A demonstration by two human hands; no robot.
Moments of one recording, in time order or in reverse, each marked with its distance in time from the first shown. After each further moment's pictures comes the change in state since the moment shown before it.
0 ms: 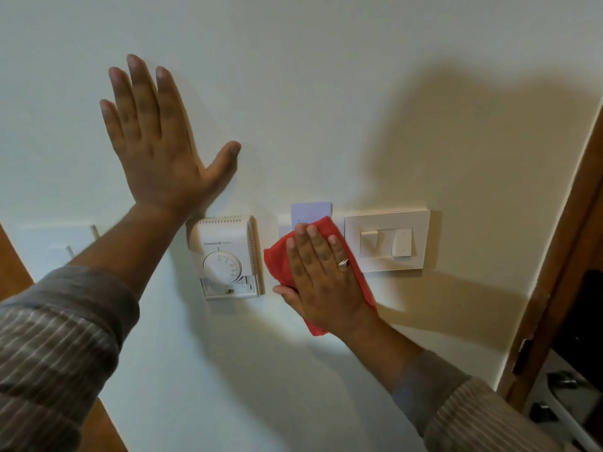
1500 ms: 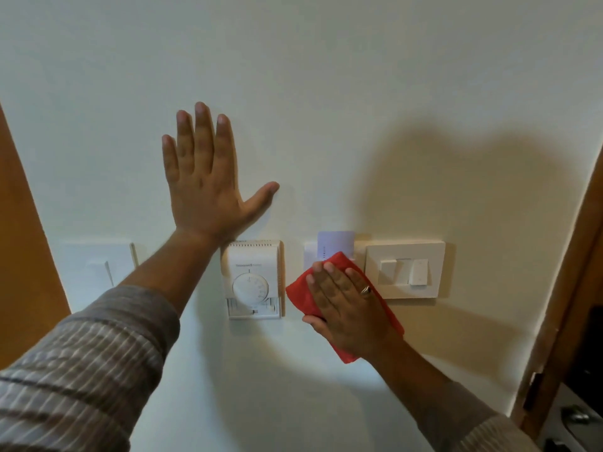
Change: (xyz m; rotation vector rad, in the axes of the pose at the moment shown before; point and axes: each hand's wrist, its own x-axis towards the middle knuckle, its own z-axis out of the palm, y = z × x) left_hand -0.004 -0.001 -0.009 -0.036 -0.105 0.059; right_hand -0.001 0.015 -0.014 -0.103 -0.012 -0.206
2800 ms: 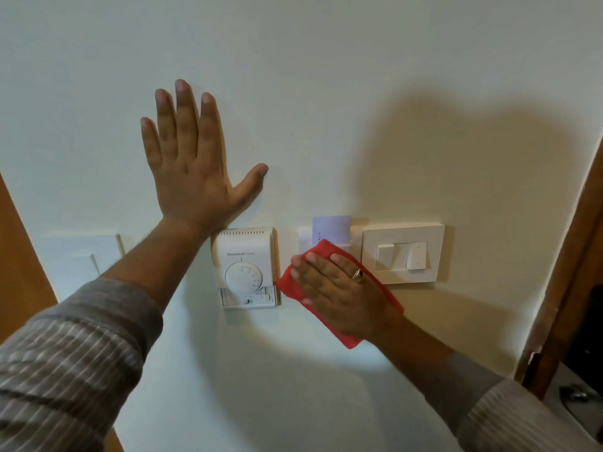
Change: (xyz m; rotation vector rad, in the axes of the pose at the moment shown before) left_hand -0.001 0.000 0.006 0.009 0.050 -0.004; right_hand -0.005 0.009 0.013 0.168 0.011 -0.176
